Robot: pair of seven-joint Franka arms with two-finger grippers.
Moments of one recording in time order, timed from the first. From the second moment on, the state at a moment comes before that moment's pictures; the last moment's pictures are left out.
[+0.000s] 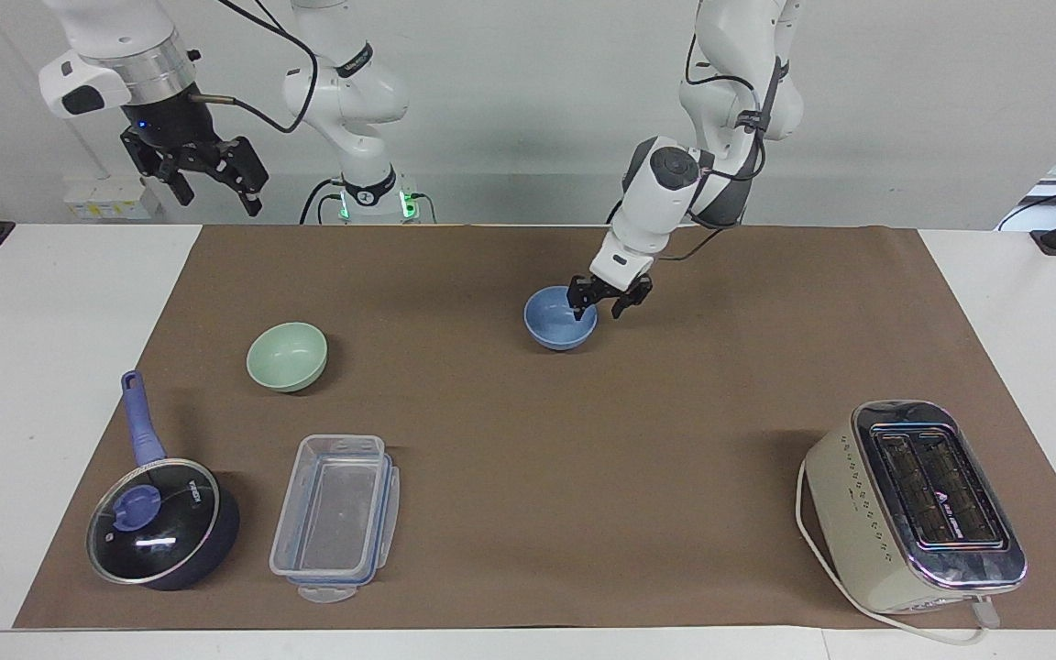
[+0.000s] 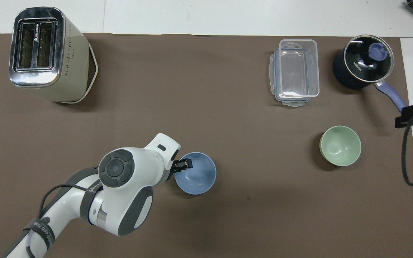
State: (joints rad) left arm -0.63 0.03 0.02 -2.27 -0.27 2.41 -0.58; right arm -0.03 -0.05 -0.01 -1.49 0.00 1.44 0.18
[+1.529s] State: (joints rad) left arm -0.13 0.01 0.04 -1.56 0.00 1.56 -0.02; right arm -0.17 -0.07 -0.02 -1.87 0.00 1.89 0.02
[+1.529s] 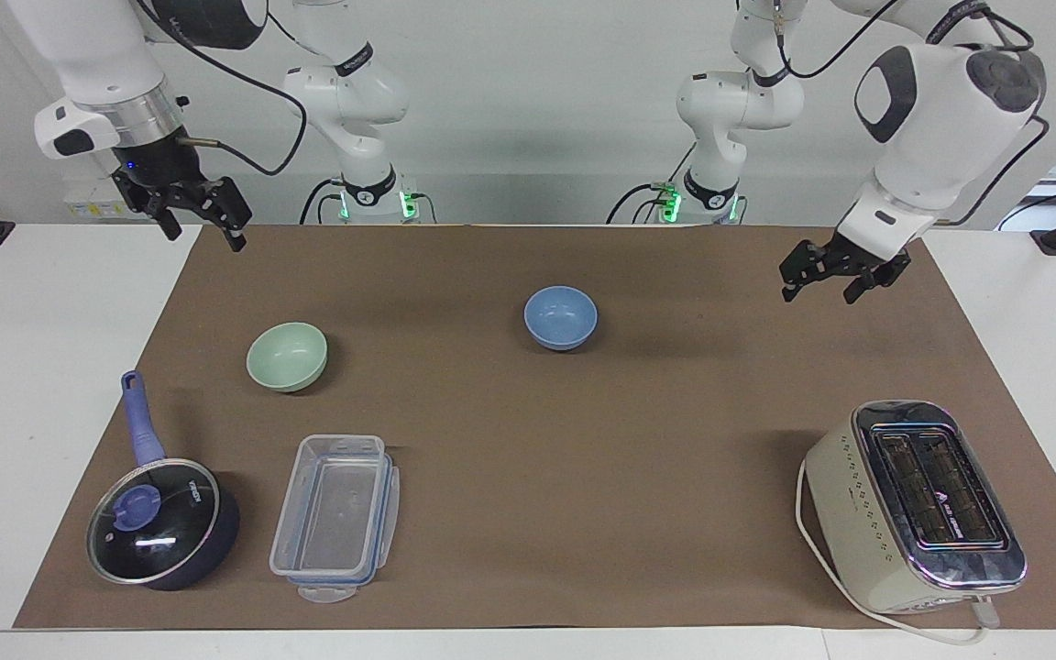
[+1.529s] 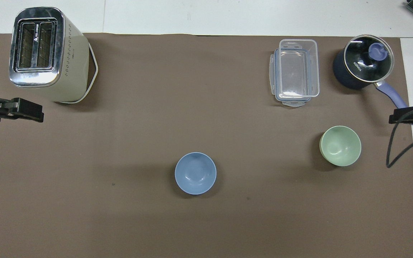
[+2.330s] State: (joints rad) left arm -0.12 0.02 0.03 -1.55 0.00 1.55 -0.02; right arm -0.22 0.04 -0.02 -2.13 0.05 2.21 -0.08
